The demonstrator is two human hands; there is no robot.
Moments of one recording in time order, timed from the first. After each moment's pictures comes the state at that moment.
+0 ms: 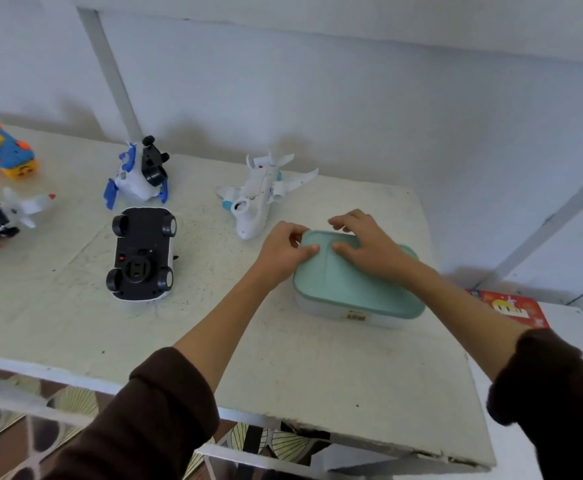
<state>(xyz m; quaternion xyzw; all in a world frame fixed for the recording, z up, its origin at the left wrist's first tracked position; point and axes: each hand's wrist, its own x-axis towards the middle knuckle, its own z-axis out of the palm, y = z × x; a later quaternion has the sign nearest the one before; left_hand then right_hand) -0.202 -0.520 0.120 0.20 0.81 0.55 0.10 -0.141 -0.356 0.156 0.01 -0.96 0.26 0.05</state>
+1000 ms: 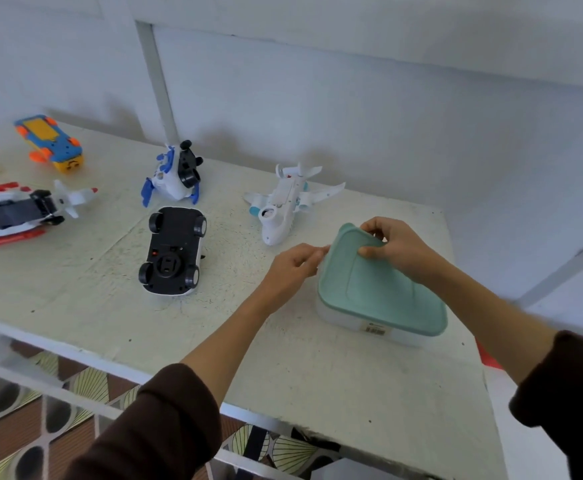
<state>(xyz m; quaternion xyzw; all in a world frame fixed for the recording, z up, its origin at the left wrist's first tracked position) -0.190 -0.546 0.106 0.21 0.72 0.65 0.15 -0.154 -0.351 0.178 -0.03 -0.88 0.48 0.01</state>
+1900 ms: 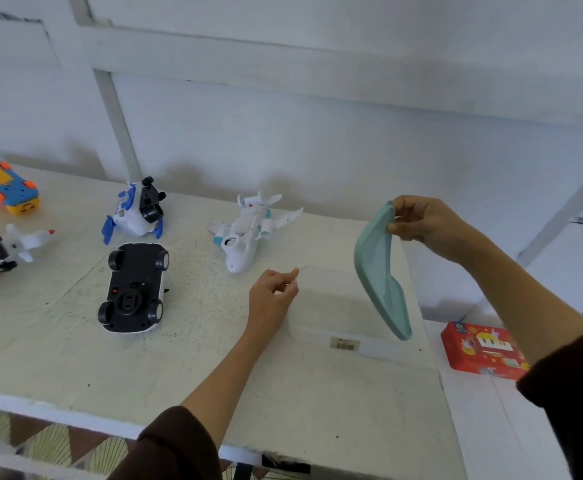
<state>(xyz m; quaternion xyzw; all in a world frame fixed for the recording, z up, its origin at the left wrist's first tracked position) -0.176 -0.510 0.097 0.14 0.76 0.64 -0.01 -0.128 -0.256 0.241 0.02 -0.79 0.61 0.04</state>
